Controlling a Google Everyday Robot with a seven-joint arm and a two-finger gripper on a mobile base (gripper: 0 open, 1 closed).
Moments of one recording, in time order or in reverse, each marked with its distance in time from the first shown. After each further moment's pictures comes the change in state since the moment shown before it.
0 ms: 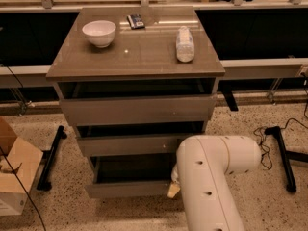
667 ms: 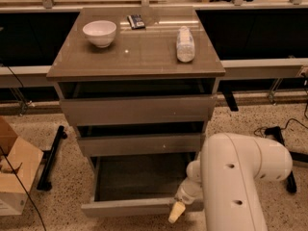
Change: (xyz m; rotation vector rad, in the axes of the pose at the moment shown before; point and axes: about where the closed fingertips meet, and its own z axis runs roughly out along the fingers) arm 0.037 0.090 -0.006 -0.052 -0.062 0.138
